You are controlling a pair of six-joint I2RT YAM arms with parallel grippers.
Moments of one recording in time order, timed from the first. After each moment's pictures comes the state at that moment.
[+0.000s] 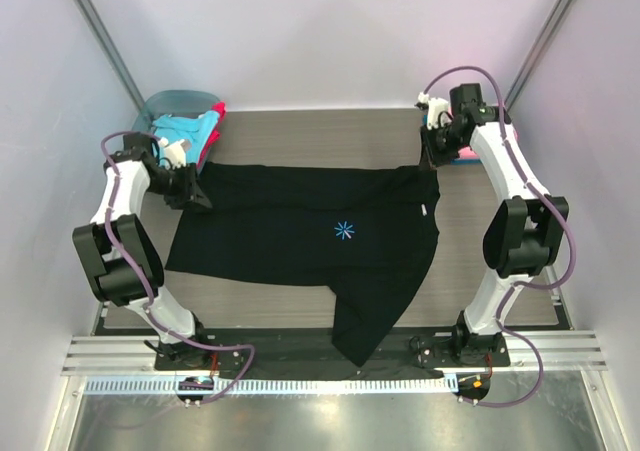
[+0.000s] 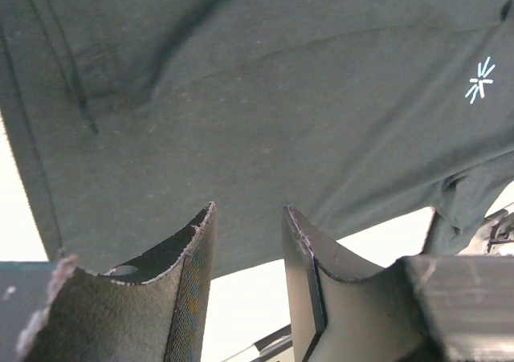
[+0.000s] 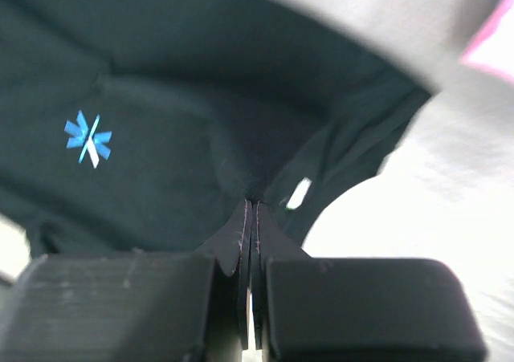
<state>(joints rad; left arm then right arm) 0.28 1.69 1.35 -0.93 0.57 0.19 0.04 1.83 1.74 -0.95 -0.33 -0.24</state>
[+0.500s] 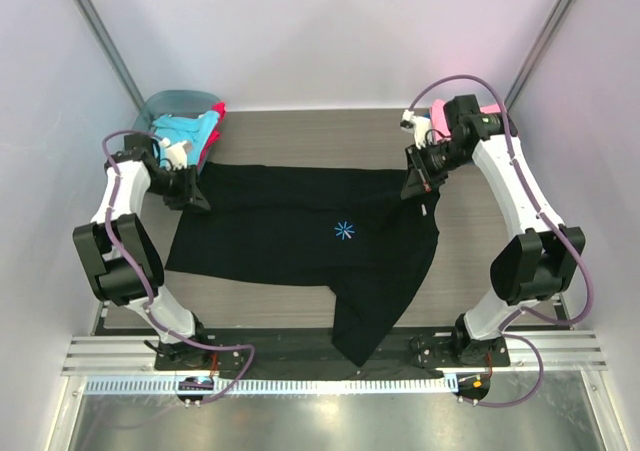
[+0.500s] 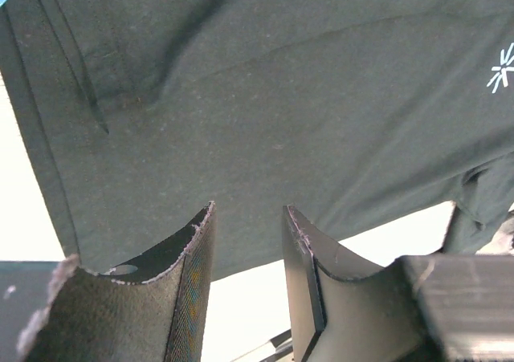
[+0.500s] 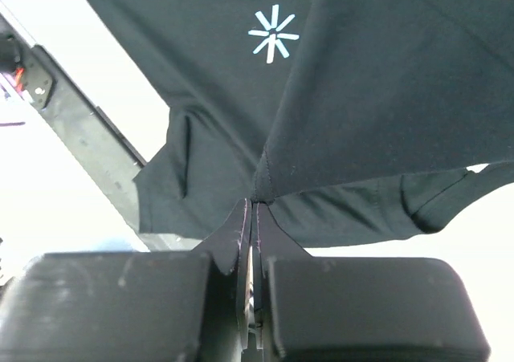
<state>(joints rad) 0.27 1.69 1.35 -0.94 0.55 0.23 0.12 1.65 1.65 -1.24 -0.64 -0.36</state>
